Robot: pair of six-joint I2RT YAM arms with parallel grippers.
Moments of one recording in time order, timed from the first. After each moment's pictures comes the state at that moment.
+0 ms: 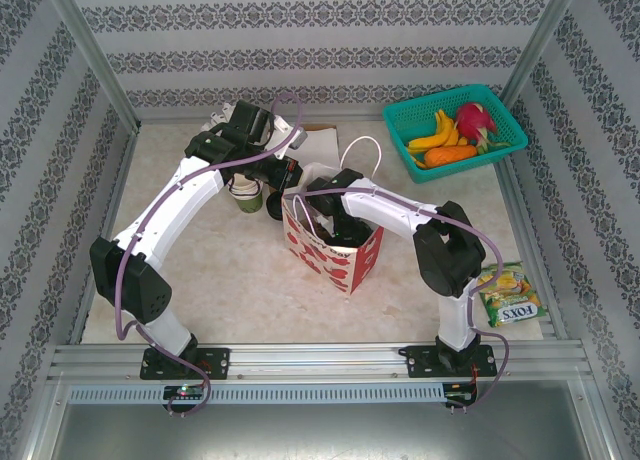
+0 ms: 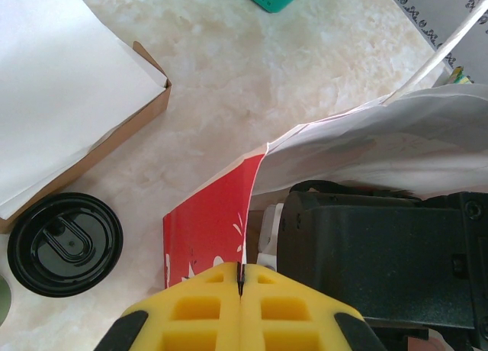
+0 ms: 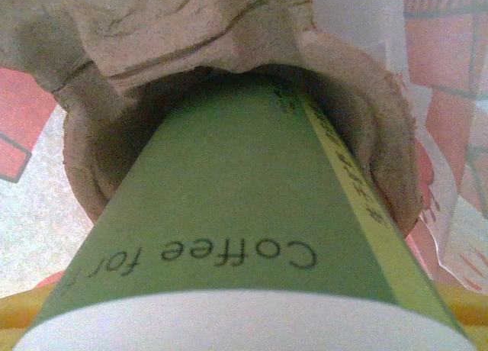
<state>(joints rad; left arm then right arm) -0.43 1.66 1.70 -0.94 0.43 0.01 0.73 1.97 1.54 -1.37 -0.07 0.15</state>
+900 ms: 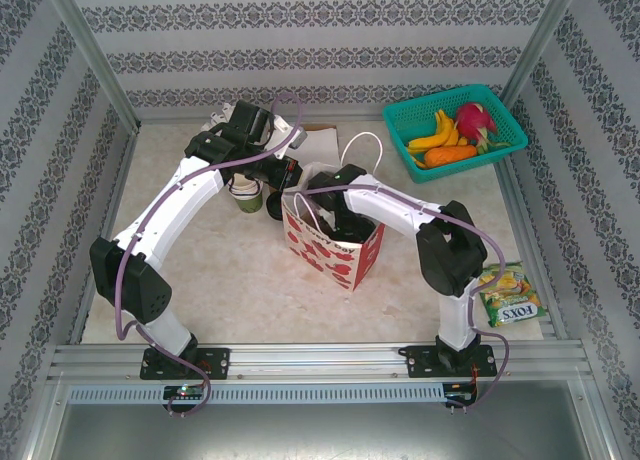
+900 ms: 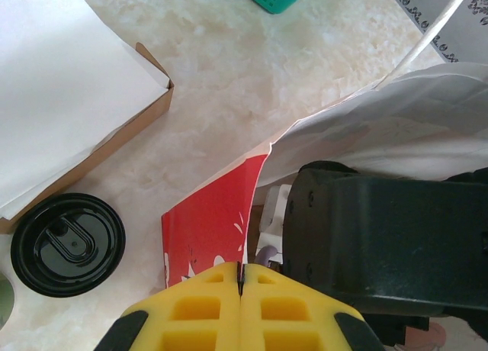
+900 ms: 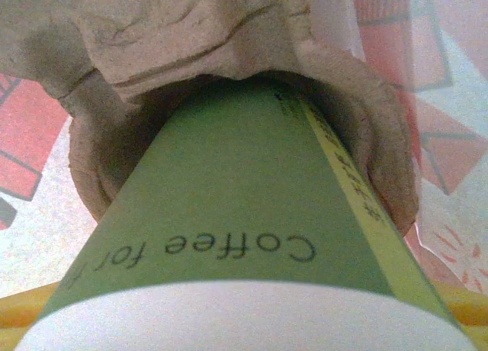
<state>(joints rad) -0.43 1.66 1.70 -0.93 0.43 0.01 0.71 1.95 1.57 -1.37 -0.04 0.19</state>
